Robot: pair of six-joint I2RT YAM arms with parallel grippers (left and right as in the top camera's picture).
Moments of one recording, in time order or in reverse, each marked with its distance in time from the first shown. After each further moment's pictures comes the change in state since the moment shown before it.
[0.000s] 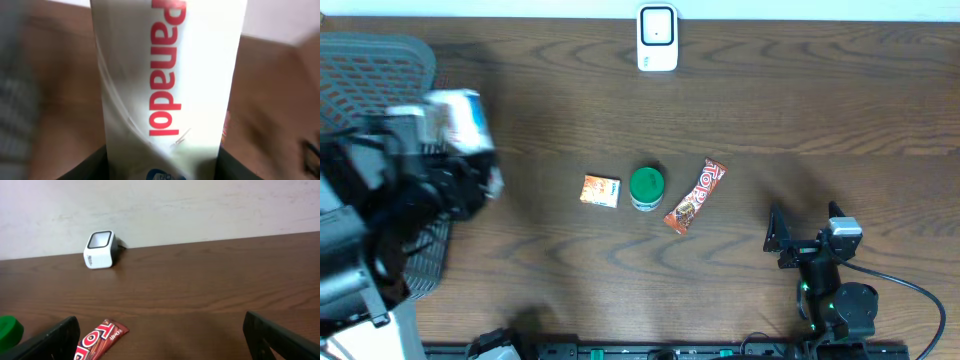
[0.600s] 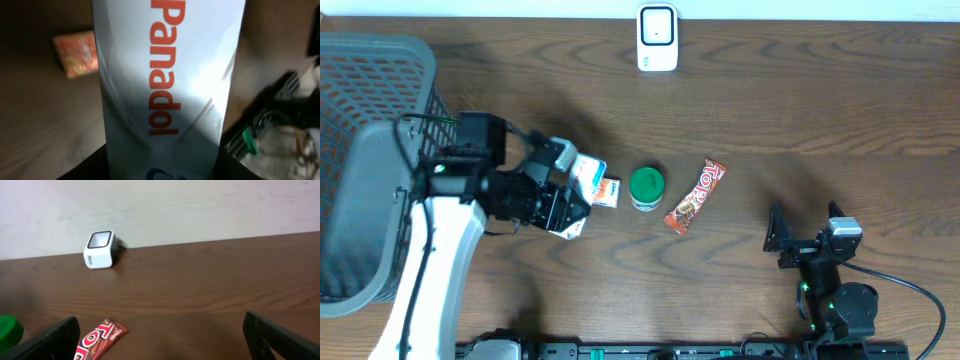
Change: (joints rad) left arm -0.371 0.297 -0.297 0.000 -0.017 0.209; right arm 0.000 0.000 0.000 0.000 0.000 0.000
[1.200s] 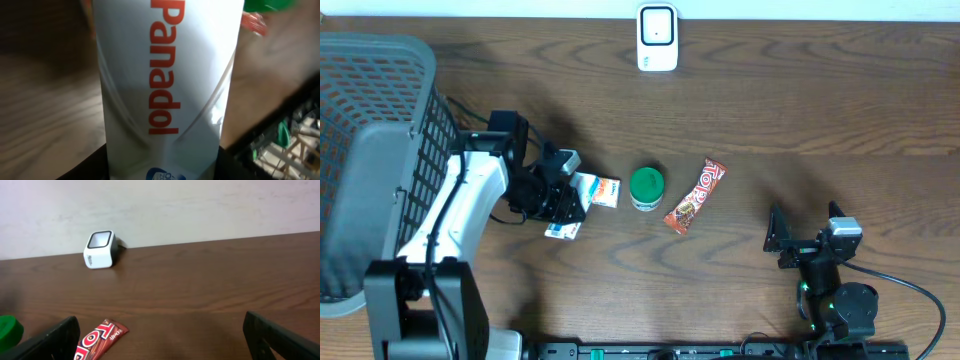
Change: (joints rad) left arm -0.001 0.291 -0.027 0.076 -0.155 -0.059; right arm 0.000 0.000 0.000 0.000 0.000 0.000
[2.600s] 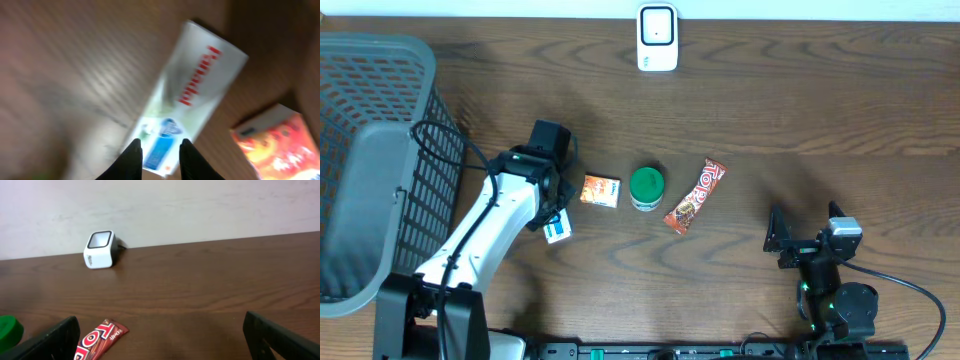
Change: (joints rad) left arm -0.198 -0.079 -0.120 0.221 -0.655 -1.289; right arm 0.000 0.000 0.000 0.000 0.000 0.000
